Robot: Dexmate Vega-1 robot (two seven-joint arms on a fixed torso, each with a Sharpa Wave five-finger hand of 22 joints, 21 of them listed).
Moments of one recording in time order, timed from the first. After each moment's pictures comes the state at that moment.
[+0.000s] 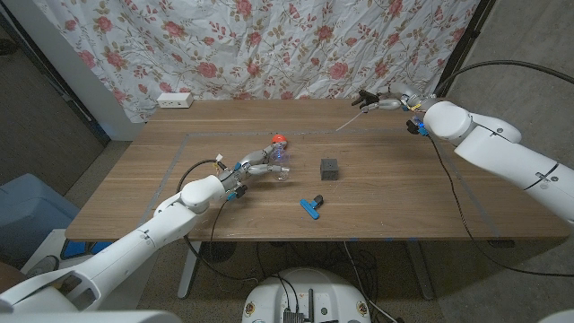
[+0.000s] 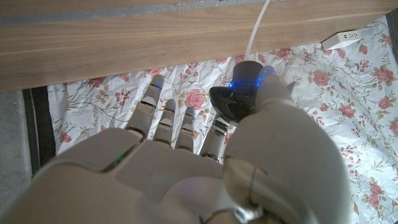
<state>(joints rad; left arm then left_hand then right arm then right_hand) 0.86 0.69 0.57 -1.43 -0.33 -0.31 -0.21 0.89 -0.11 0.31 -0.15 0.18 -0.04 -0.08 0.19 0.17 -0.09 -0.08 0.17 0.18 -0.15 0.00 0.17 0.17 -0.10 -0.04 0.17 0.17 -0.73 -1.01 -0.44 -2.05 0.06 -0.52 -0.02 0.96 0.01 0.31 -0.16 0.21 0.82 -0.19 0.56 0.29 0.25 0.00 0.21 0.21 0.14 0.11 0.28 0.32 0.44 0.18 0.19 0.16</state>
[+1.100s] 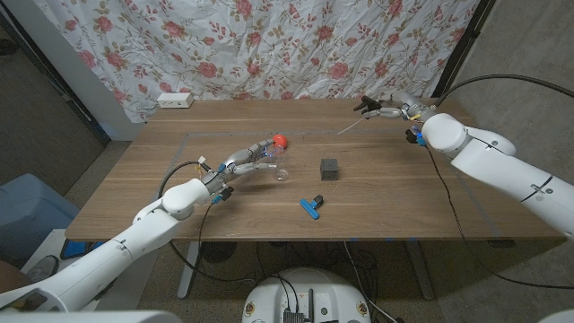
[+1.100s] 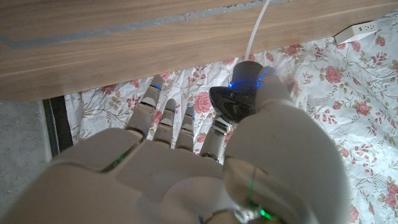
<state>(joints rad) 0.97 0.78 0.47 -1.54 -0.36 -0.34 -0.15 0.84 -0.07 0.29 -0.13 0.18 -0.01 -0.08 0.21 0.17 -0.07 -0.08 0.19 0.18 -0.13 -0.01 0.18 0.17 -0.08 -0.03 0.18 0.17 -0.79 -0.97 -0.45 -2.01 0.07 -0.51 -0.11 0.96 0.02 0.31 -0.16 0.21 0.82 -0.19 0.56 0.29 0.26 -0.01 0.21 0.21 0.15 0.10 0.28 0.32 0.43 0.17 0.19 0.16</state>
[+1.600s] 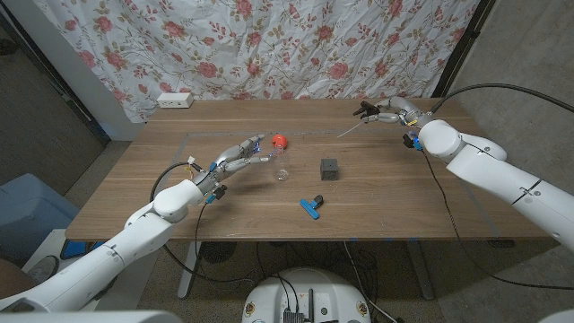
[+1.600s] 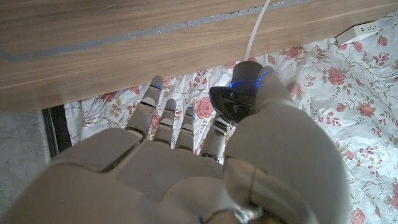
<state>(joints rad) 1.03 0.79 0.42 -1.56 -0.42 -0.38 -0.12 0.80 -0.05 0.29 -0.11 0.18 0.01 -0.06 0.21 0.17 -0.06 -0.07 0.19 0.18 -0.11 0.00 0.18 0.17 -0.06 -0.03 0.18 0.17 -0.78 -0.94 -0.47 -1.91 0.05 -0.42 -0.12 0.96 0.02 0.31 -0.16 0.22 0.82 -0.19 0.56 0.29 0.26 -0.01 0.21 0.21 0.15 0.10 0.28 0.32 0.43 0.17 0.19 0.16</state>
